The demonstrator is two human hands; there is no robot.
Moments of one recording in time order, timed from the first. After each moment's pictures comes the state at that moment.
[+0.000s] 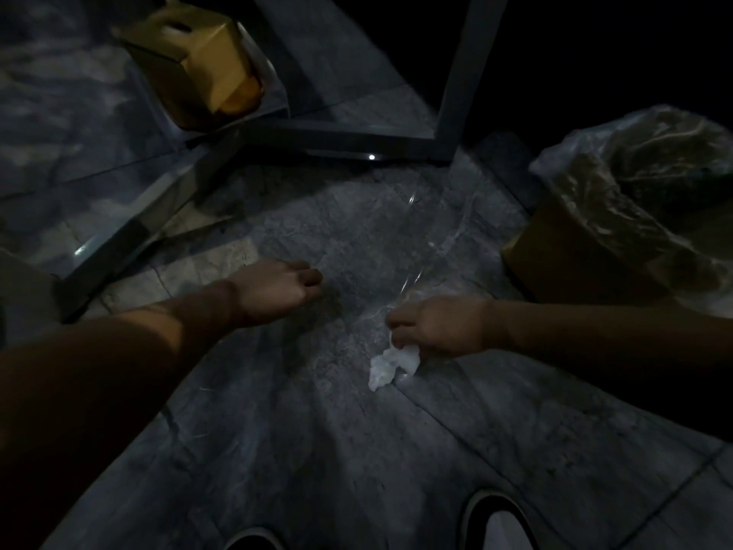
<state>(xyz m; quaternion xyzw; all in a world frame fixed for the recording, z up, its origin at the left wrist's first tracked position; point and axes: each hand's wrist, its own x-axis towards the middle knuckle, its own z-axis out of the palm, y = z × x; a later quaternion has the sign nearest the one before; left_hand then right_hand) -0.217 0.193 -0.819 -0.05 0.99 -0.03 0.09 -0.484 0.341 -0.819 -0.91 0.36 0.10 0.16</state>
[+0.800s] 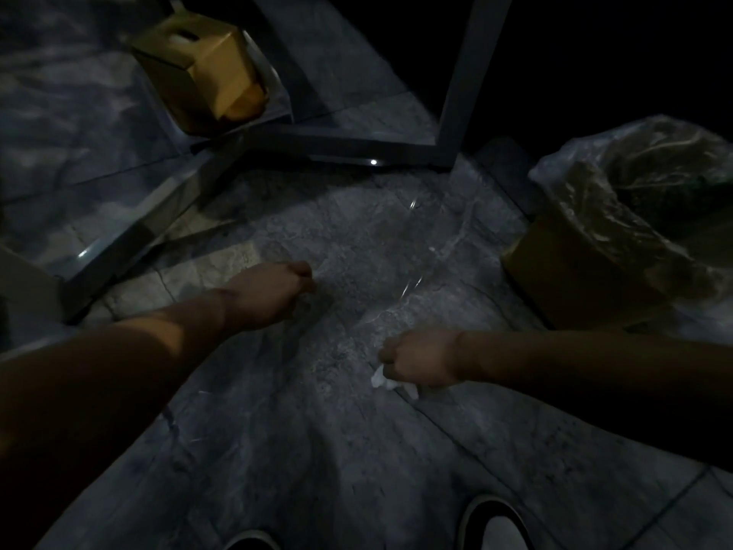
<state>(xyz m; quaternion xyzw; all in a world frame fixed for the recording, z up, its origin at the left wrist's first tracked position) -0.216 0.197 -0.818 -0.23 0.96 0.12 0.09 -0.444 0.351 -0.836 -0.89 0.33 0.25 0.19</state>
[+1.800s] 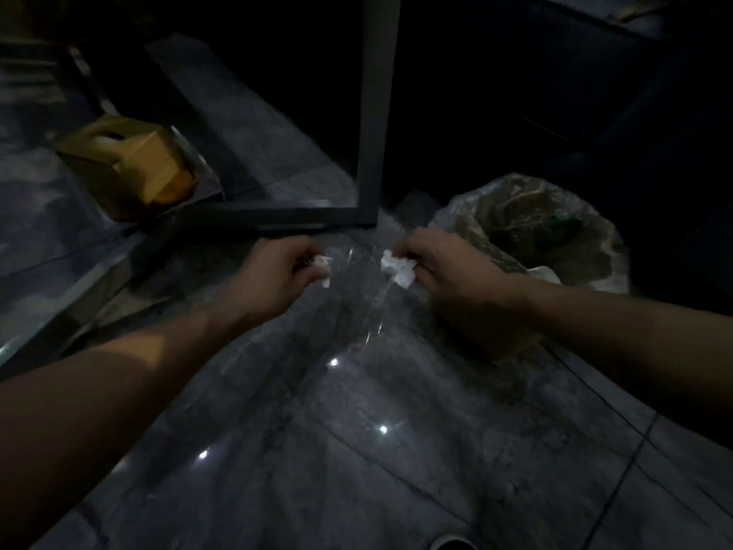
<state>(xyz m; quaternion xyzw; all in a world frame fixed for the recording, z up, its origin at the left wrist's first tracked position) -0.331 0.203 -0.730 -0.29 0.88 0.28 -0.24 -0.562 0.339 -0.693 -0.72 0.68 -0.16 0.06</state>
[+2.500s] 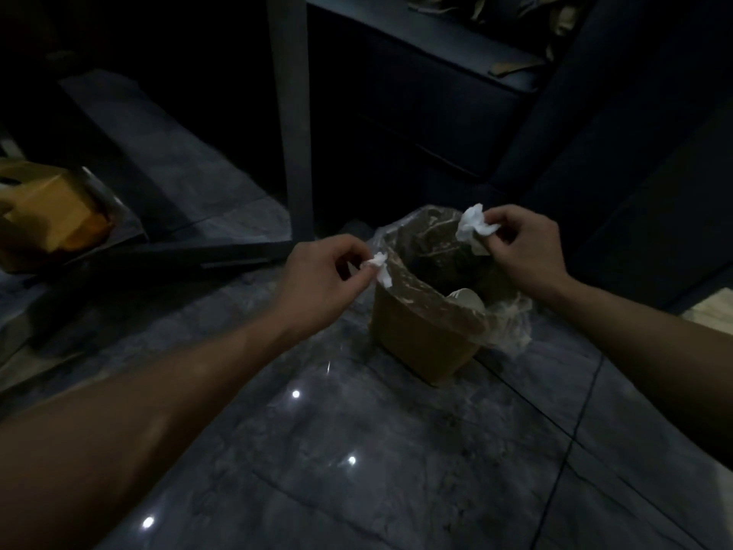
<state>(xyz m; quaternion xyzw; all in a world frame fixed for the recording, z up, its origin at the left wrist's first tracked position) -0.445 0.276 -0.677 -0.20 0.85 0.35 -0.33 -0.691 0.426 -0.645 -0.46 0.81 -0.33 -0.11</state>
